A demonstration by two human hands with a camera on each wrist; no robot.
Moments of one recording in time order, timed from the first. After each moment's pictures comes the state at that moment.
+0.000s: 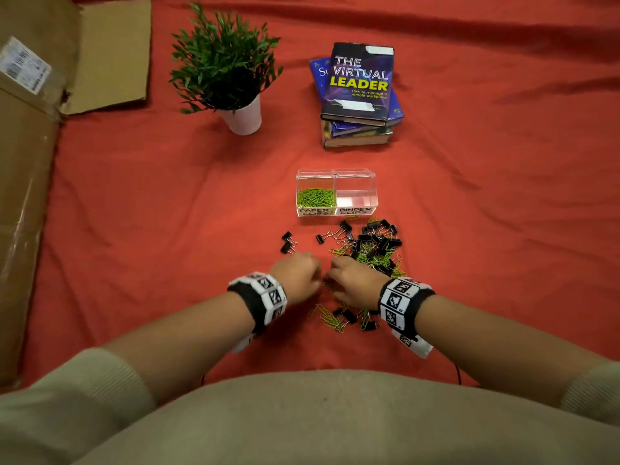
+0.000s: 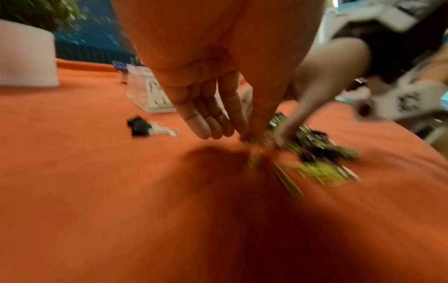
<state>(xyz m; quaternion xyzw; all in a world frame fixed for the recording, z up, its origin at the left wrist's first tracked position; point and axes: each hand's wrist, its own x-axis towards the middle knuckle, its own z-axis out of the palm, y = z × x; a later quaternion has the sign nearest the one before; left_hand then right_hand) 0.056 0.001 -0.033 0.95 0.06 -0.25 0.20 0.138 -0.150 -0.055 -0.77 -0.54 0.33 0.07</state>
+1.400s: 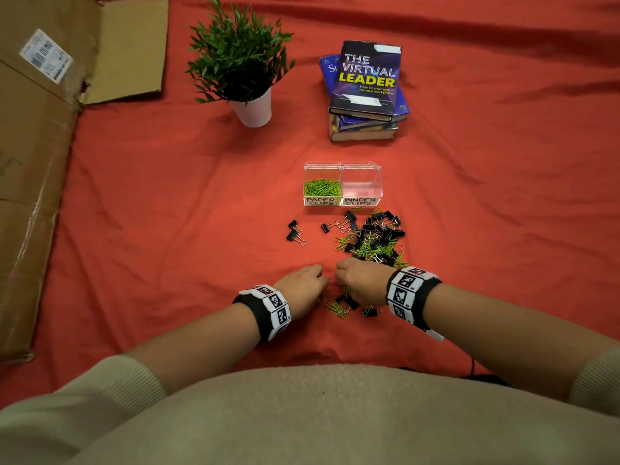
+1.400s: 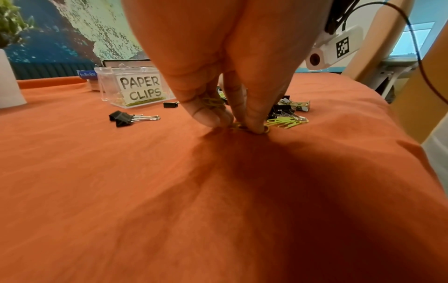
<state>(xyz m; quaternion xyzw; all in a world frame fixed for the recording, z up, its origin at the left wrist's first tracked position) 0.009 -0.024 -0.049 0.96 -0.03 -0.25 0.13 0.127 -0.160 -0.040 -0.73 -0.60 0.33 -0.05</state>
